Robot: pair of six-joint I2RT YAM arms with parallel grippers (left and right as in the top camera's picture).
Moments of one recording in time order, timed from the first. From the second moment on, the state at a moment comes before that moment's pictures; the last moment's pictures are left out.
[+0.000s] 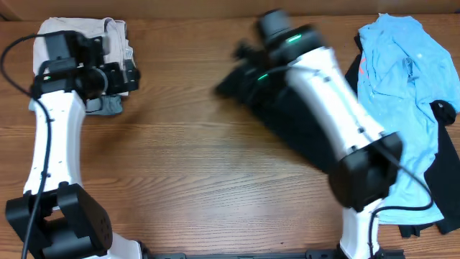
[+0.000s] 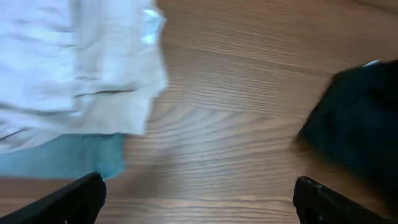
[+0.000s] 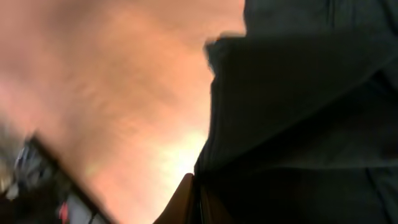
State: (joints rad) left arm 0.24 1.71 1.48 -0.74 0.31 -0.02; right arm 0.47 2.10 2.07 -1.32 -0.44 -0.02
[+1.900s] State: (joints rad) left arm -0.14 2.02 1.49 -0.64 0.02 0.19; right arm 0.10 2.10 1.90 -1.10 -0.32 0.17
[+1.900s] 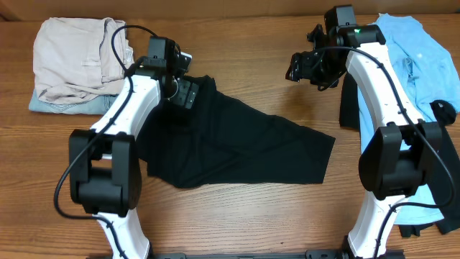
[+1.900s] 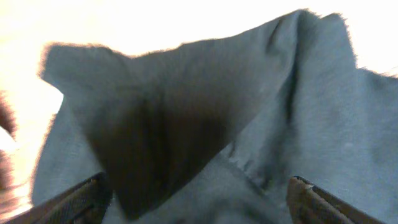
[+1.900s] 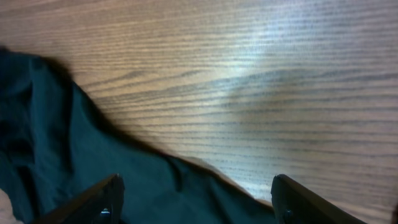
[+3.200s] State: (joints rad) left arm -0.14 2.09 2.14 -0.98 0.01 0.03; right arm 0.10 2.00 1.90 -1.19 -0.32 0.20
